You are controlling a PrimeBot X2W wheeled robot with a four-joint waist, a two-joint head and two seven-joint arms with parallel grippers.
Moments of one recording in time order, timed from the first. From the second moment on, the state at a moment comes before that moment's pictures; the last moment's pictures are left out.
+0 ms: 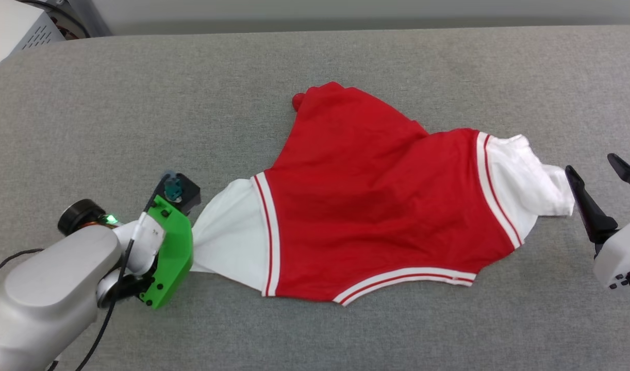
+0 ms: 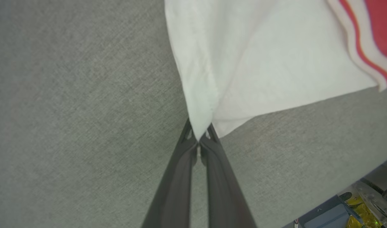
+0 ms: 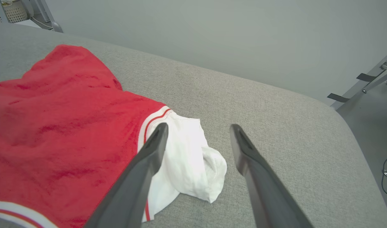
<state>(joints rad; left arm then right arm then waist) -0.85 0.76 -1.22 0.32 -0.97 -0.13 0.60 -0.20 -0.52 0.09 0.00 0.39 0.13 0.12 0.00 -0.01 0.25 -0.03</state>
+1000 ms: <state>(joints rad) -0.87 0.75 -1.19 0.31 -0.91 -0.07 0.48 -0.53 -0.78 0.46 0.14 0.67 0.13 0.82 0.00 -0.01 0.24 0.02</state>
